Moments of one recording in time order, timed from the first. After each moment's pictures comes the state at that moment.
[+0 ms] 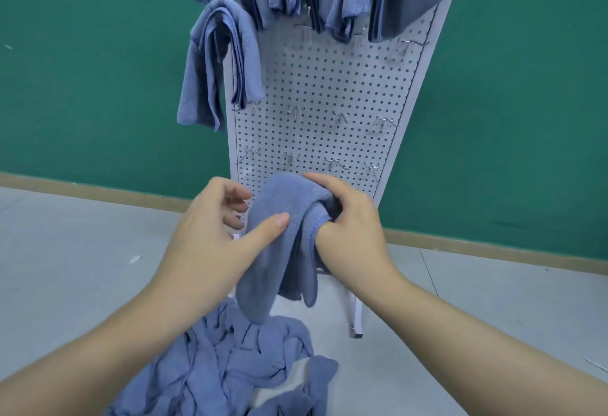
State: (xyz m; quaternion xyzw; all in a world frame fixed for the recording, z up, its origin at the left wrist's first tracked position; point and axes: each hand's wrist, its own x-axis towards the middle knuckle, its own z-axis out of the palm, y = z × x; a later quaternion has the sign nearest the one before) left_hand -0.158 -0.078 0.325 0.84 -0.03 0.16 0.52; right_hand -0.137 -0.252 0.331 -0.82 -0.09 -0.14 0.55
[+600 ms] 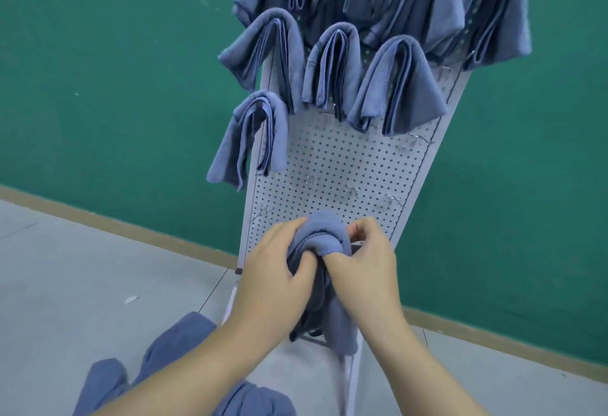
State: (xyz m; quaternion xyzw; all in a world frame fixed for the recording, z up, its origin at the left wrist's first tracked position) left_hand -0.123 -0.129 0.336 0.78 -0.11 0.28 0.55; right_hand -0.125 -0.249 0.384 -0.83 0.00 -0.18 0.53
